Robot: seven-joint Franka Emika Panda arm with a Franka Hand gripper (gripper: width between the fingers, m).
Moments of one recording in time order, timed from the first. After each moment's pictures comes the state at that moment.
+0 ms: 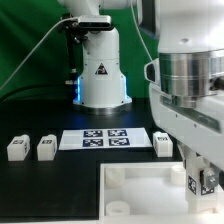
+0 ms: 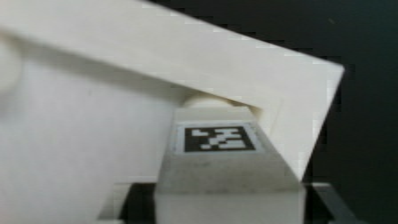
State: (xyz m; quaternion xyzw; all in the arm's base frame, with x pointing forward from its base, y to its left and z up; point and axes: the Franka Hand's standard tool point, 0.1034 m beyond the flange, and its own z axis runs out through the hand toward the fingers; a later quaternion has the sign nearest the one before) arm 0.626 0.113 0.073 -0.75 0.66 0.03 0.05
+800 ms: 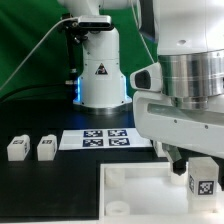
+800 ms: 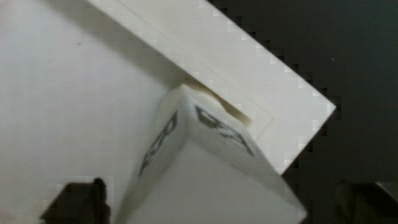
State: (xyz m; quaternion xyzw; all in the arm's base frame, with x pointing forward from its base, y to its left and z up) arm 0.633 0.113 0.071 -0.90 0.42 0.00 0.06
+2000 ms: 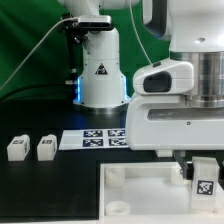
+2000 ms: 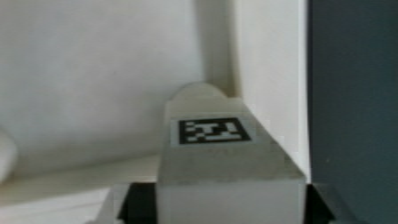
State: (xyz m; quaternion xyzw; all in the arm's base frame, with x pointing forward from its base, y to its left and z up) arm 0.628 0.118 0.072 -0.99 0.13 -0.01 0.02
